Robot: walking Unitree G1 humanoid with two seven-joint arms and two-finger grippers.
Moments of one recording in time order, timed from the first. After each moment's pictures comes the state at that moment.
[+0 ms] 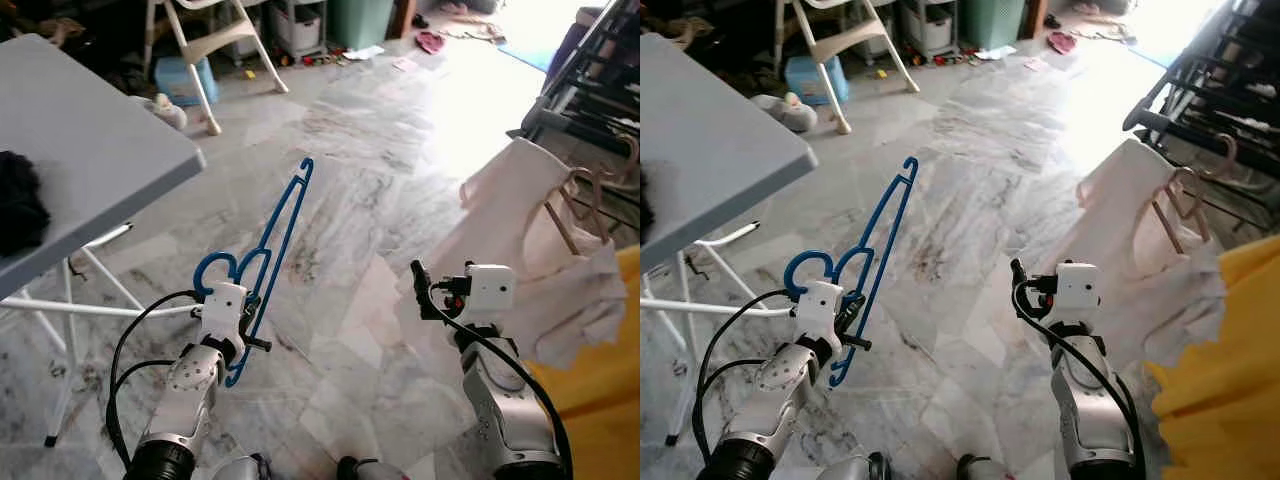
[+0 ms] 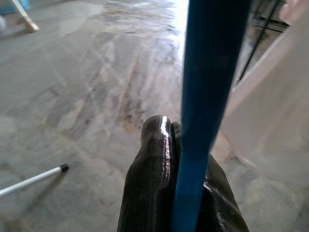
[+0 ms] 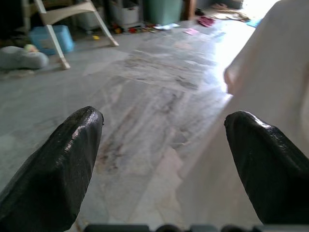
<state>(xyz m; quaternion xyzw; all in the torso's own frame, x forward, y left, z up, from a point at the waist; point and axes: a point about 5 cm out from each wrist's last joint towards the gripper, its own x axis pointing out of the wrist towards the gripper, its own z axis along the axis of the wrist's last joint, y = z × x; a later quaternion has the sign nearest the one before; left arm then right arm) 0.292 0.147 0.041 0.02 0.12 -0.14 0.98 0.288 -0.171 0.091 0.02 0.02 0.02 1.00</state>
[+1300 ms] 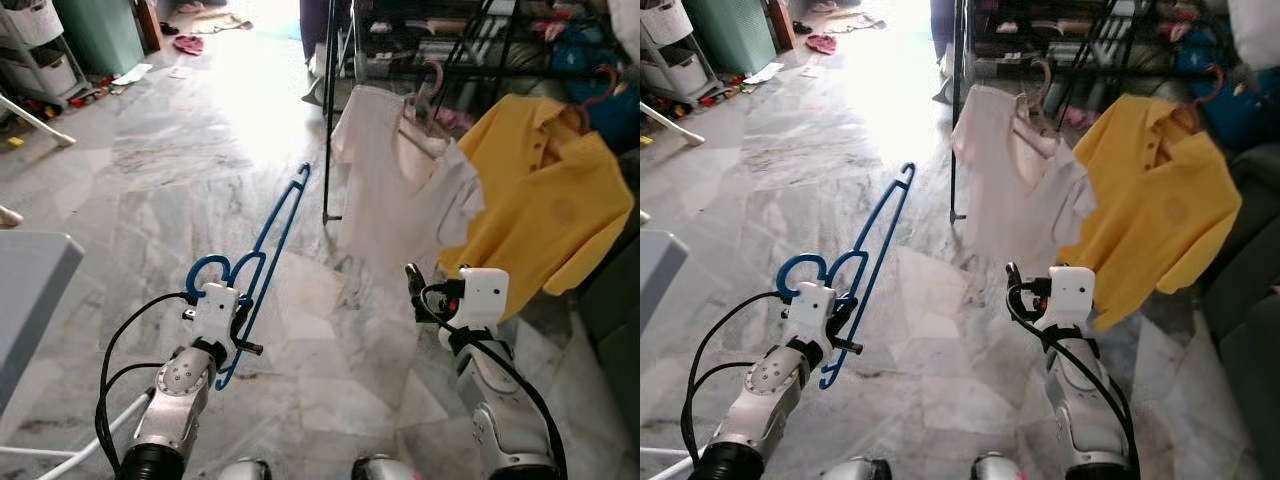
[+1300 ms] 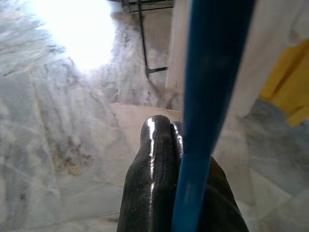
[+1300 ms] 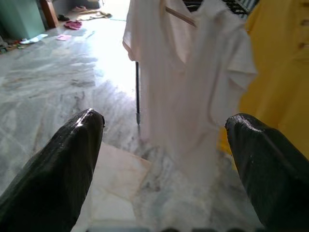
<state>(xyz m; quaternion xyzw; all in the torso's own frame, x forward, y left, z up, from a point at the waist) 0.288 0.147 0.037 0.04 0.13 -0.15 0.98 0.284 -0.169 0.085 0.02 0.03 0.02 1.00</state>
